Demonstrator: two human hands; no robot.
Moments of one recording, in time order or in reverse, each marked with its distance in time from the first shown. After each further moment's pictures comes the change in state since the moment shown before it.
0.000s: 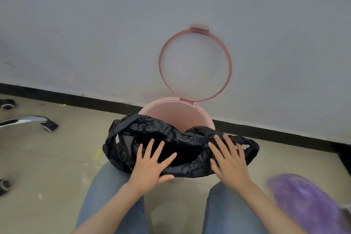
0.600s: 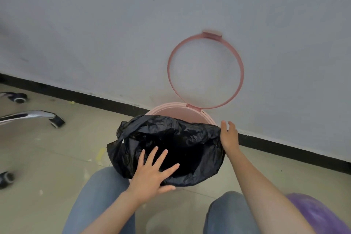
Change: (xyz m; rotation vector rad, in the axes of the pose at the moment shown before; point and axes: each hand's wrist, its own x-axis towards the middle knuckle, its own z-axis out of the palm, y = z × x) left_hand 0.003 0.001 0.004 -0.001 0.077 0.017; right_hand 0.116 0.022 0.046 0.989 -0.194 0.987
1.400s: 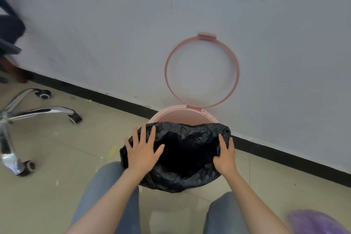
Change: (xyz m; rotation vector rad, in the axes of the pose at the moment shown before) left_hand 0.027 -0.045 -0.003 -0.419 0.072 -0.654; right_hand -0.043 0.023 0.023 -0.319 -0.262 -0.149
